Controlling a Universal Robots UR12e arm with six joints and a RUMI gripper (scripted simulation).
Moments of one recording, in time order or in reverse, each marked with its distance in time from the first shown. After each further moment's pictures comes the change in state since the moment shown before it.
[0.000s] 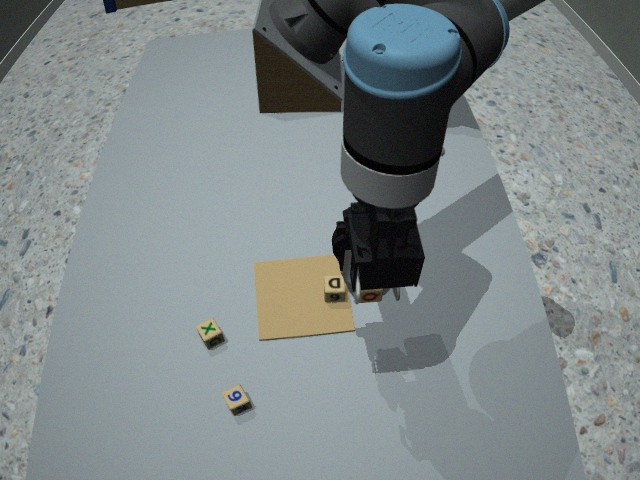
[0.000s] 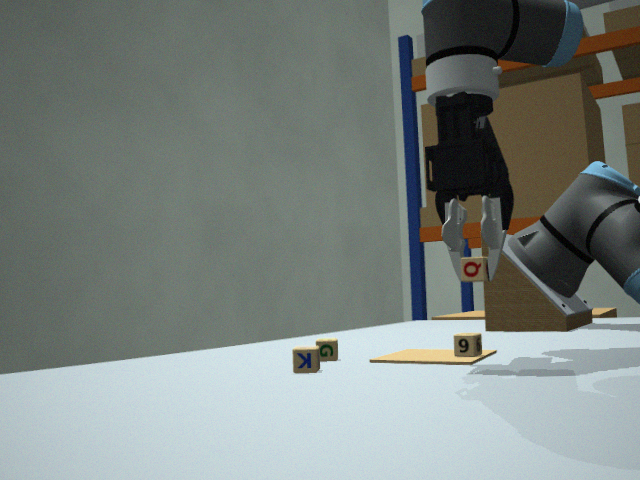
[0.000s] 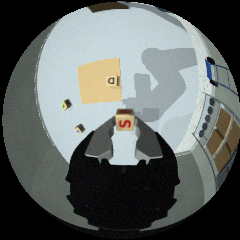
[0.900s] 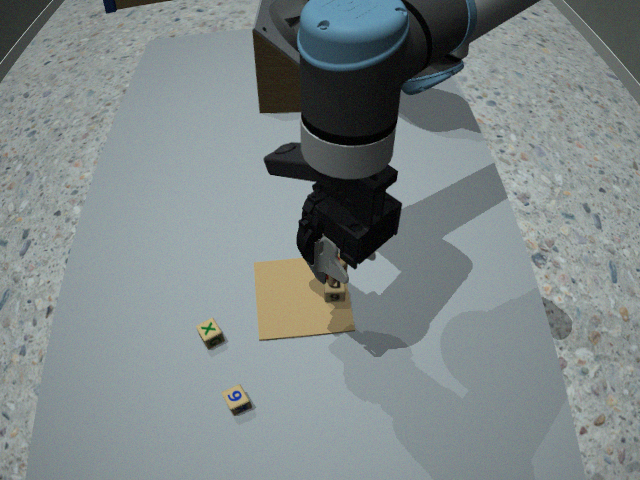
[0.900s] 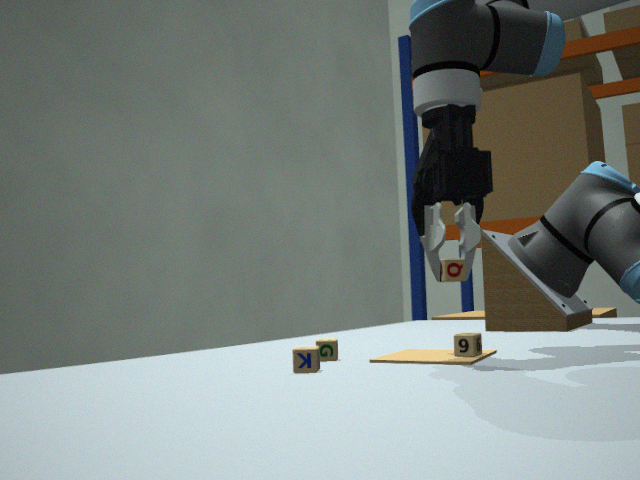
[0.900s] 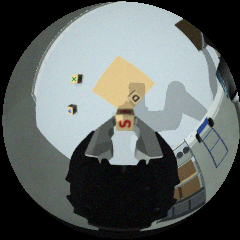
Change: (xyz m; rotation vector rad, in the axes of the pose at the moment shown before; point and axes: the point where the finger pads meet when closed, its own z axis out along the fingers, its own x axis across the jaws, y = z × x) arm -0.045 -0.034 -0.001 0.001 0.000 -0.694
